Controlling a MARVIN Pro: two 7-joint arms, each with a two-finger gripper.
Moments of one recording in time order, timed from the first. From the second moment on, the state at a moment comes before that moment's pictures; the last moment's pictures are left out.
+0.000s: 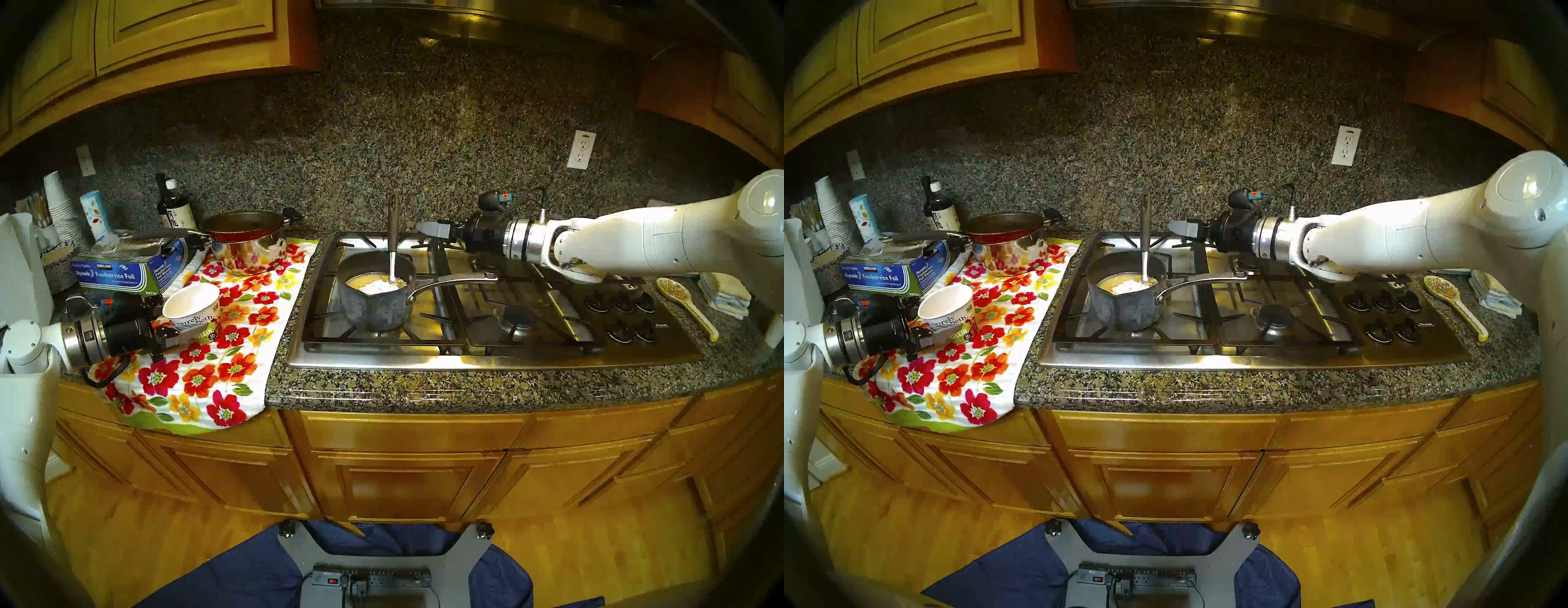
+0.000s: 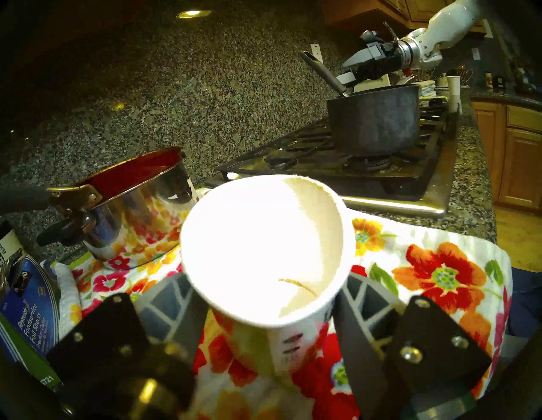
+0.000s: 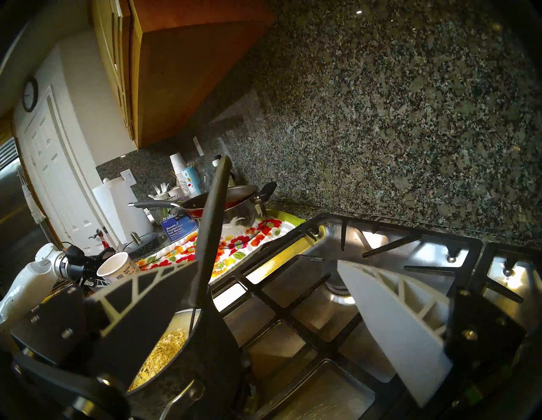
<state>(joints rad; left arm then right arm) 1.59 -0.78 -2.05 -1.34 -0.36 -0.05 -1.29 0.34 -1.02 -1.10 -1.14 2.47 -0.27 0.87</state>
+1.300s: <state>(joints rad) 1.62 -0.77 -2.06 -1.31 -0.30 -0.16 -1.29 0.34 -1.02 -1.10 -1.14 2.47 -0.27 0.87</state>
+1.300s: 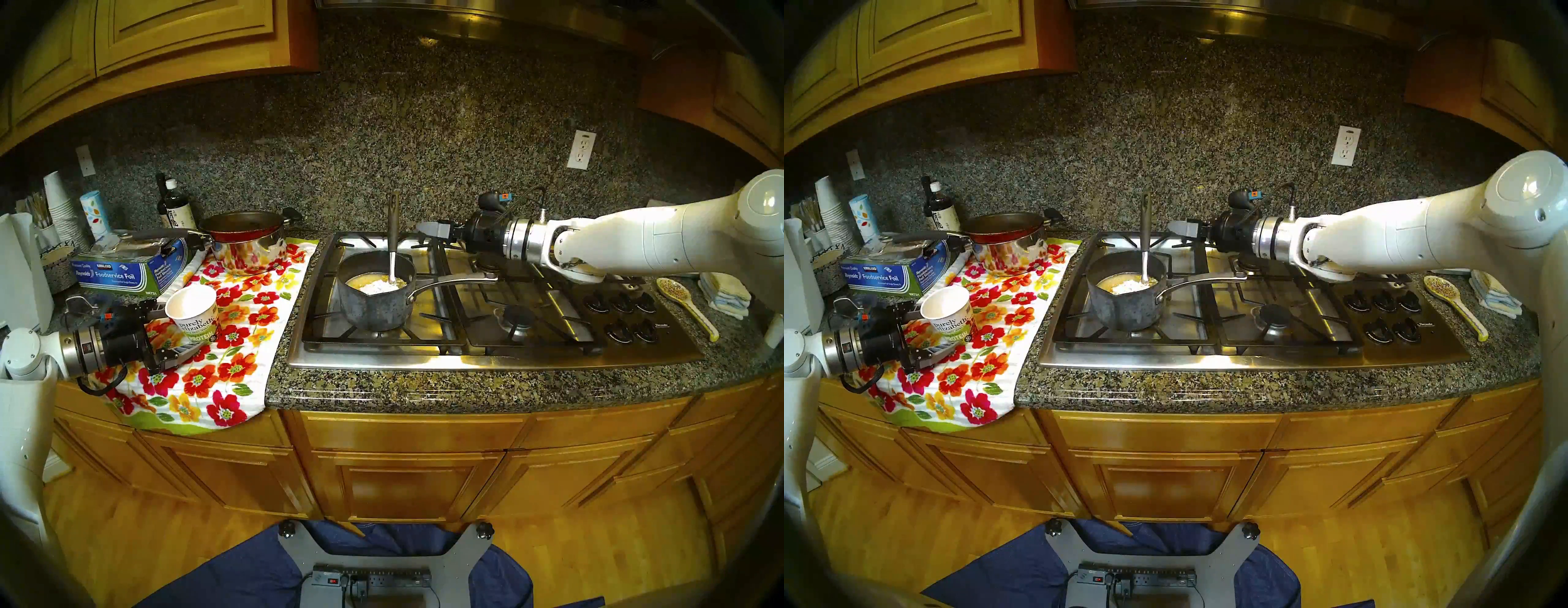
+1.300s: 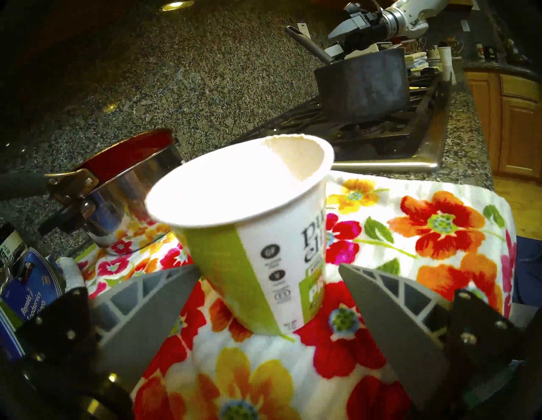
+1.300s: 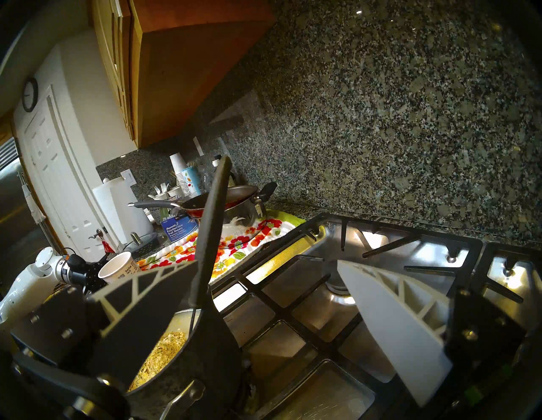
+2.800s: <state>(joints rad) 1.68 -0.73 -2.21 -1.35 -0.29 -0.18 -1.37 0.34 -1.02 -1.10 -1.14 2.48 -0.27 0.87</state>
